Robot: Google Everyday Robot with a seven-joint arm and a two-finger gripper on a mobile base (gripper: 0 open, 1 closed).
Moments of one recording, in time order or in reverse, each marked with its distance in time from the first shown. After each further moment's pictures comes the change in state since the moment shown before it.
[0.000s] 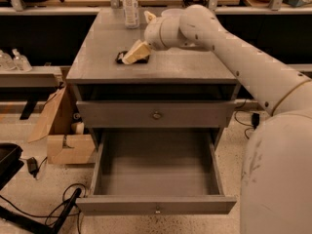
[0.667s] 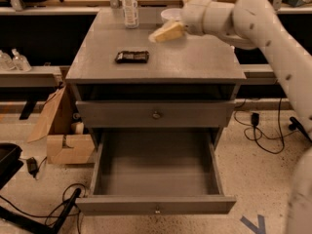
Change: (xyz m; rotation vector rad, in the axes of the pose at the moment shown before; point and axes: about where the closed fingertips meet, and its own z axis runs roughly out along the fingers) arm -0.024 -0.062 -0.106 0.087 -0.234 0.020
